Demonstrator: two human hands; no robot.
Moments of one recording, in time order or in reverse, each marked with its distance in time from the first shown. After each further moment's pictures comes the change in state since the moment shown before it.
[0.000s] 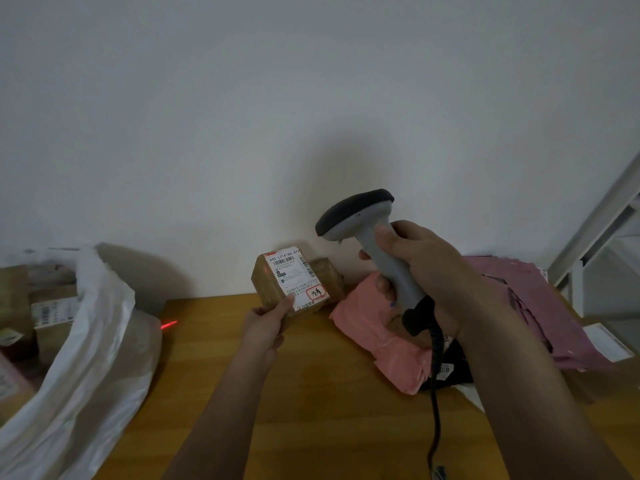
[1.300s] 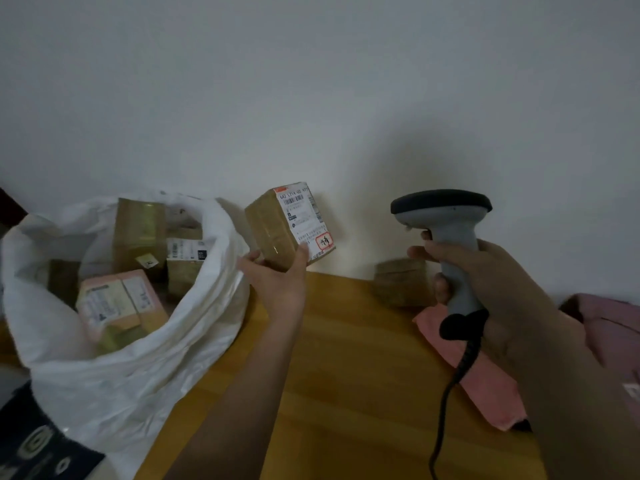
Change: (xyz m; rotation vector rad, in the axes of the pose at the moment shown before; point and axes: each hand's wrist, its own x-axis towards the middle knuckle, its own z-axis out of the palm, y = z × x) left_hand 0.009 0.050 -0.116 -0.180 0.491 0.542; right_hand 0.024 0.018 0.111 0.180 -0.099 0.057
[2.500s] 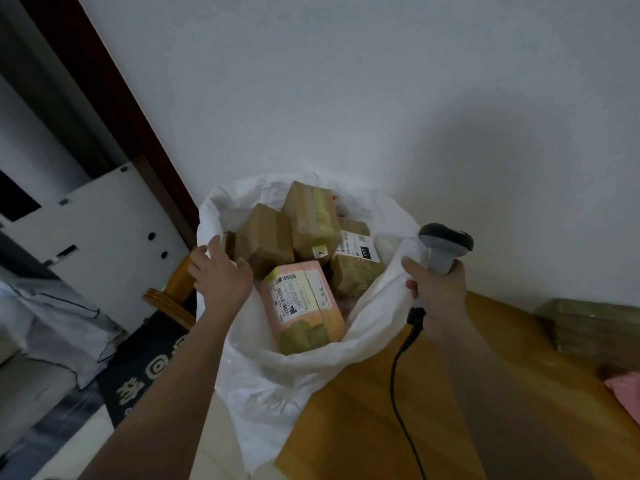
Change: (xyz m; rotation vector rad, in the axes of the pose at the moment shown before) left_hand 0.239 0.019 -0.322 0.989 0.276 0.068; right_hand 0.108 0.142 0.317 0.018 0.140 0.070
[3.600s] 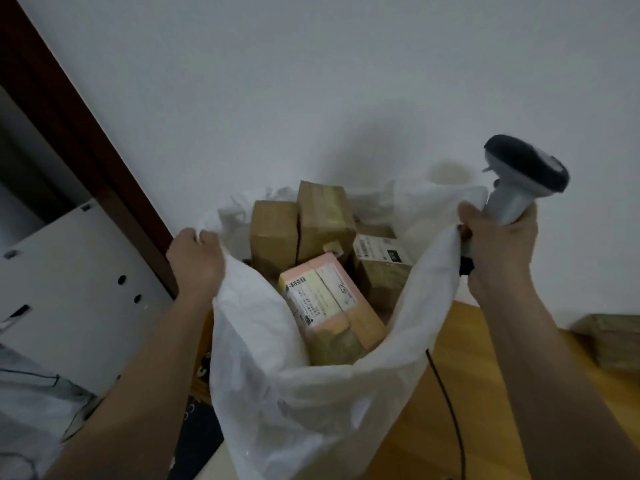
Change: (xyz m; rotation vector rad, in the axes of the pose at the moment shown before) left_hand 0.205 -0.020 -0.028 -0.295 0.024 0.162; right_hand 0.011 -0.074 0.129 0.074 0.242 -0.409
